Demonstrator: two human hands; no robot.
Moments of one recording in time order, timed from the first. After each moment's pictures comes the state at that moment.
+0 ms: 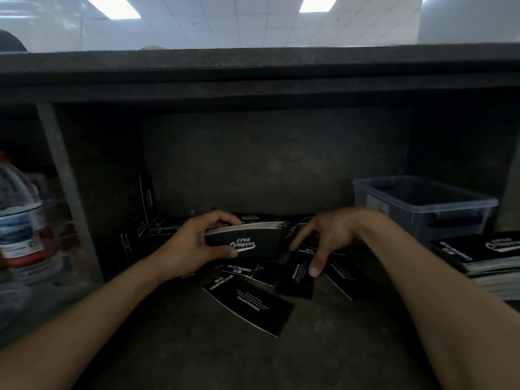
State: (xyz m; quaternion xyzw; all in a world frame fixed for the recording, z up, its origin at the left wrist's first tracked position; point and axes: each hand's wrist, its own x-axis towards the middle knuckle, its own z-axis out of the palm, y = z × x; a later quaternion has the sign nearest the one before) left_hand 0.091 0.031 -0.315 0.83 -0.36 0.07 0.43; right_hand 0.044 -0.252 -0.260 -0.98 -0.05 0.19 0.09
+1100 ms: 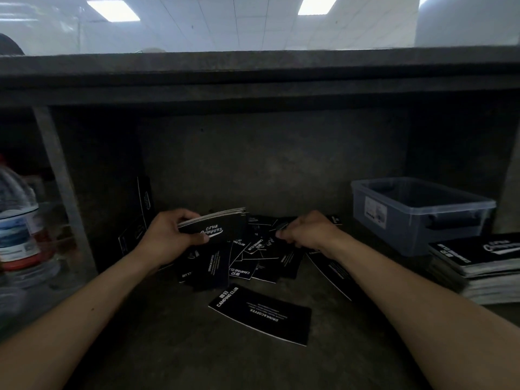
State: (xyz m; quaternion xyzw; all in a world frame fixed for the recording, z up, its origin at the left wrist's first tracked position) left_hand 0.107 0.048 -0.309 0.85 -0.13 0.13 0.50; right_hand 0.093 -0.231 -0.315 -0.89 0.10 -0.07 0.44
